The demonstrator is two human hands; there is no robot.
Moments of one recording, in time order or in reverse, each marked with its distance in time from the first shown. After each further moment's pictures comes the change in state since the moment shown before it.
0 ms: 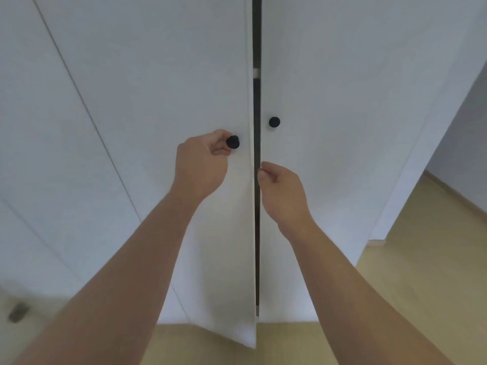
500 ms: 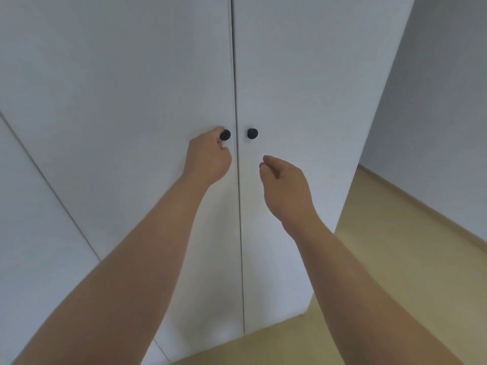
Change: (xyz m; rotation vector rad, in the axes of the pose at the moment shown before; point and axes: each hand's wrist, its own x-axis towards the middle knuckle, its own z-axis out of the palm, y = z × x) left_hand 0.094 -0.033 0.039 0.127 -0.261 0.061; right_hand 0.008 -0.029 0.013 -0.092 0.320 0.037
